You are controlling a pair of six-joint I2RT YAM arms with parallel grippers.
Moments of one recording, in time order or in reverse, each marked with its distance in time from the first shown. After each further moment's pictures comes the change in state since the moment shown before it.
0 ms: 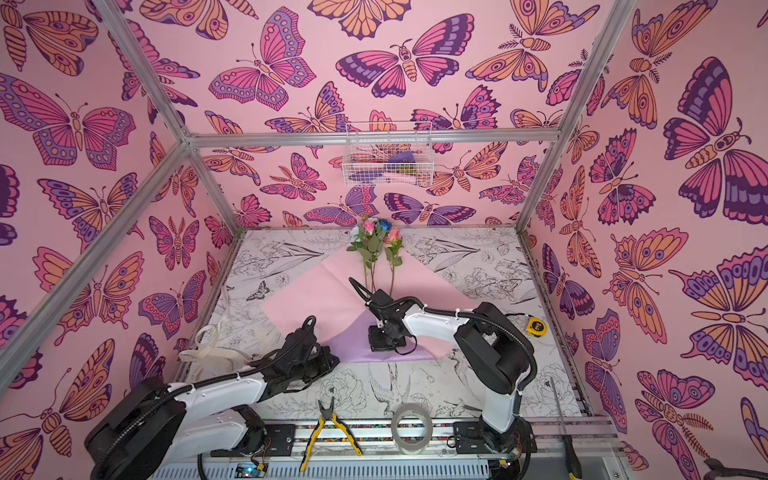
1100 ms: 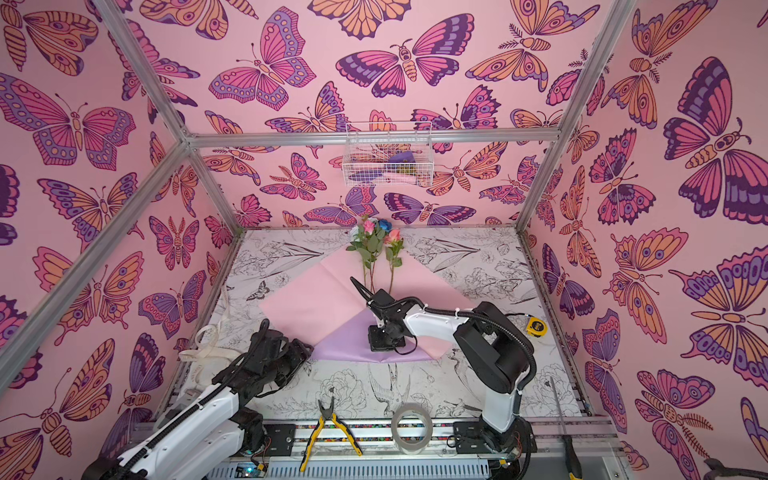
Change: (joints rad) left arm 0.297 -0.342 -0.002 -0.382 -0.011 -0.064; right arm -0.007 0.002 -0.013 0.034 -0.040 0.000
